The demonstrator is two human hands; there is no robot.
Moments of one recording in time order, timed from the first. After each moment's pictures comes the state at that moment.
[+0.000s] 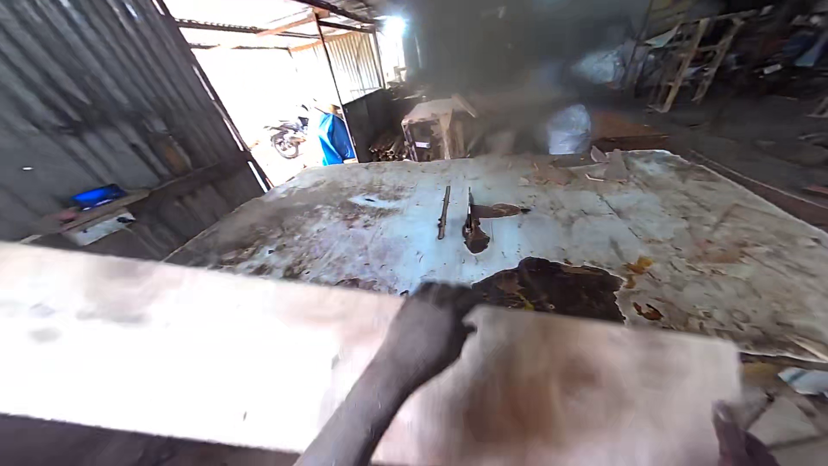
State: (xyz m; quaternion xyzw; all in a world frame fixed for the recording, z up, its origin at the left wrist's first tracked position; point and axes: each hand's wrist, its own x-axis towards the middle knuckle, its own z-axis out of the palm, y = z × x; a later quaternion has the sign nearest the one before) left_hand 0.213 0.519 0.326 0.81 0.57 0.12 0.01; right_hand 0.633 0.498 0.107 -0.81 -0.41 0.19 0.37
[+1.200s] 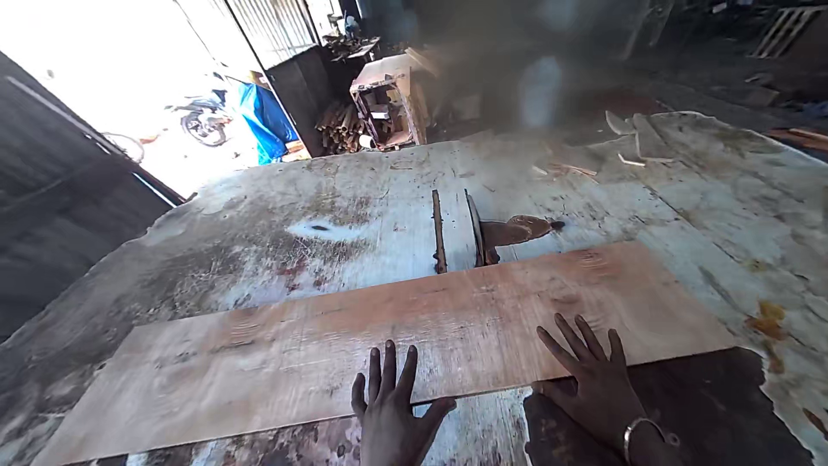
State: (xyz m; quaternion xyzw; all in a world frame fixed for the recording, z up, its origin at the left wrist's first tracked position) left_hand 0.057 0.749 0.076 0.64 0.76 0.14 -0.01; right_hand 0.407 0.811 0.064 -0.59 -0.79 -0.04 0.14
